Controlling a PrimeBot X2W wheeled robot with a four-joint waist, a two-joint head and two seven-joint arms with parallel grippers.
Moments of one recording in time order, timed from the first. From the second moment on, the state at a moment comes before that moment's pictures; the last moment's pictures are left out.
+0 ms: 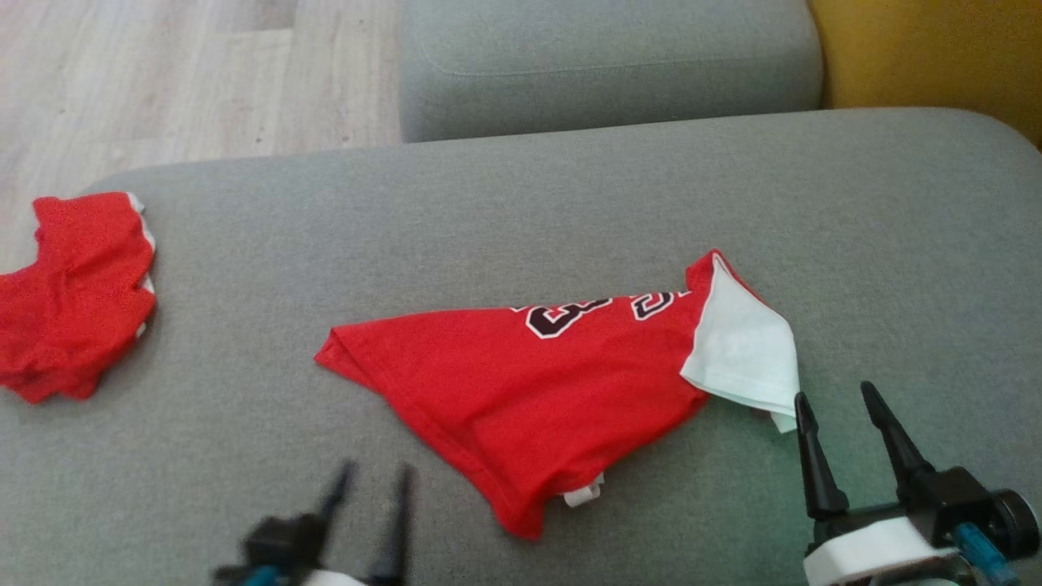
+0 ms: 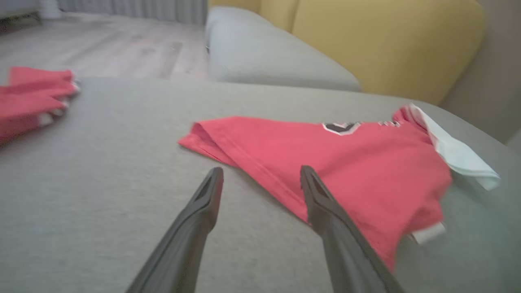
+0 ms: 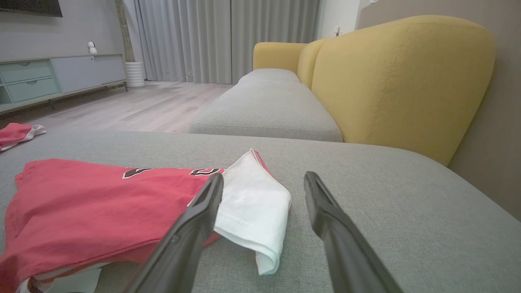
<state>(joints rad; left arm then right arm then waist) 0.18 0.11 -0.31 0.14 -0.26 0.04 -0.23 0.12 -0.07 0.01 0.17 0.00 0.12 -0.24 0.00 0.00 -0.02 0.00</state>
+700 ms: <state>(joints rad) 0.03 0.07 -0.60 0.33 -0.24 -0.05 -0.04 0.07 -0.07 0.03 0.15 0.02 0.12 -0.24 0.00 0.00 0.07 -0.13</state>
